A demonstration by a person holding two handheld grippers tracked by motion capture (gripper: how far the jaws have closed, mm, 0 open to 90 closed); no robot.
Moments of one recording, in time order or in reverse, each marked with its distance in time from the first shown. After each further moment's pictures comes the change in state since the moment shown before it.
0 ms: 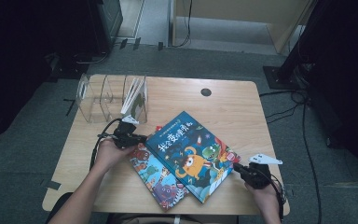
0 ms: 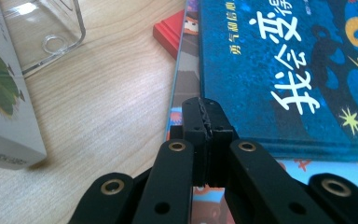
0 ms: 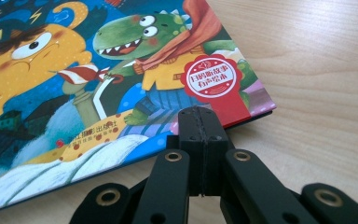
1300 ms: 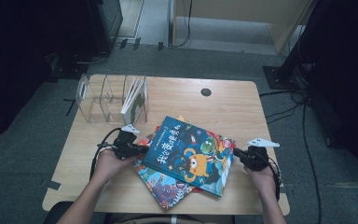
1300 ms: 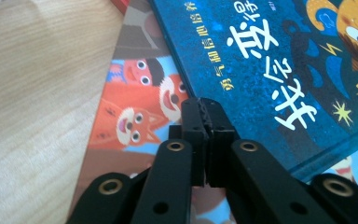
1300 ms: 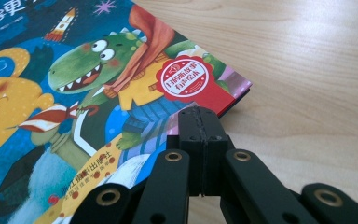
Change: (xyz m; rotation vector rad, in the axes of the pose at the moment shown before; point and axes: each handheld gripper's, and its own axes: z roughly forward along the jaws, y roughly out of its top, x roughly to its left) left arm -0.025 -0.021 -0.006 0.027 -0.064 -0.046; right arm -0.029 0.034 0.029 -0.018 -0.014 -0.002
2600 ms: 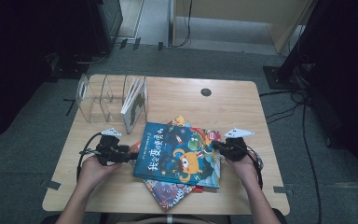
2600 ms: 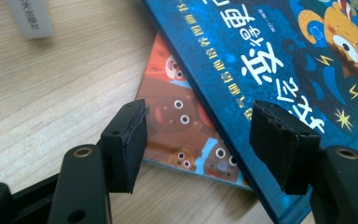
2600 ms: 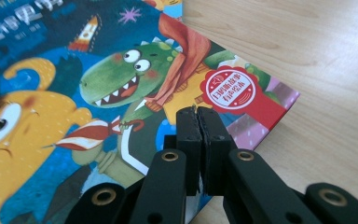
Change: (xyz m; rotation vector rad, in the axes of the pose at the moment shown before) left arm 0.018 -0.032 -0.036 -0.052 0.019 -0.100; right arm 0.042 0.037 0.043 0.017 0.116 -0.165
